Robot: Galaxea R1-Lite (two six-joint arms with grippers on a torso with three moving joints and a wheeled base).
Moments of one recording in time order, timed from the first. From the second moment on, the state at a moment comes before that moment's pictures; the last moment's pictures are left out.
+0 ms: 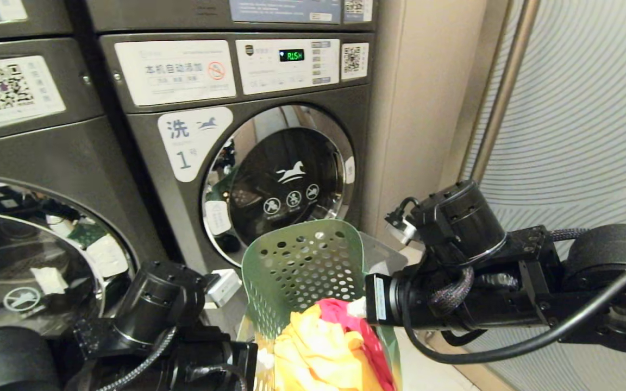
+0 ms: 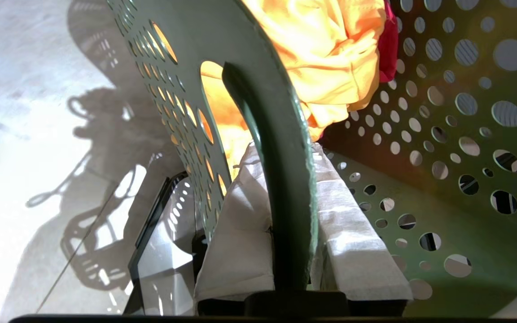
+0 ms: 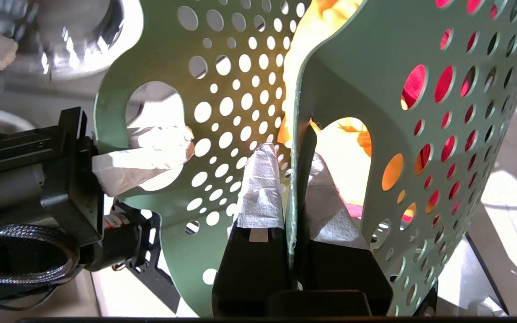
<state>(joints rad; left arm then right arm) -0.73 1.57 -0.57 -0.25 -0.11 -0.48 0.79 1.73 -1.09 0.03 0.13 0.71</state>
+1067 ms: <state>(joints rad) -0.73 1.58 -0.59 -0.26 -0.12 -0.47 0.79 1.72 -1.07 0.03 0.12 0.71</state>
